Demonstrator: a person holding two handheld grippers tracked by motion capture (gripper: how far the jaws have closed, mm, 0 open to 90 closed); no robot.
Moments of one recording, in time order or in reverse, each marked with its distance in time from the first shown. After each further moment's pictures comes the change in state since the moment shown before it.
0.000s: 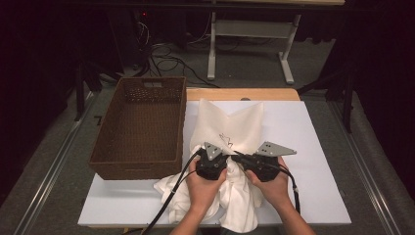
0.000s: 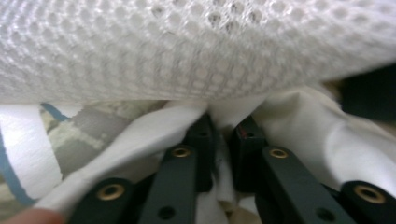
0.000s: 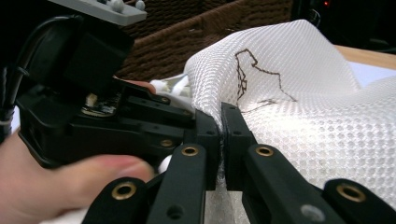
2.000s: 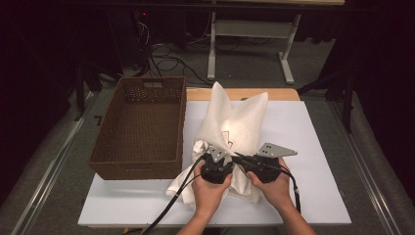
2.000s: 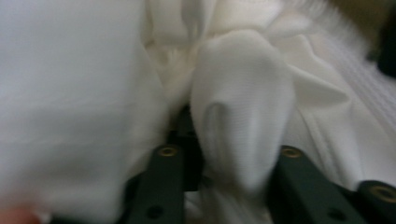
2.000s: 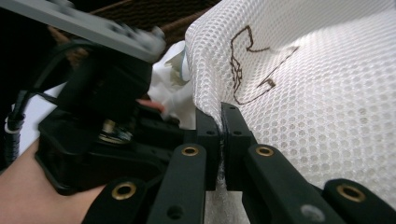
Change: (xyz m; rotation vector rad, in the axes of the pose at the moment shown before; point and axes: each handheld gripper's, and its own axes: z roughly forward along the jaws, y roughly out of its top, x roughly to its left) left arm -0.016 -0.015 0.023 0.058 0.020 -0.084; right arm 0.001 -0.002 -0.002 0.015 0.002 -0.011
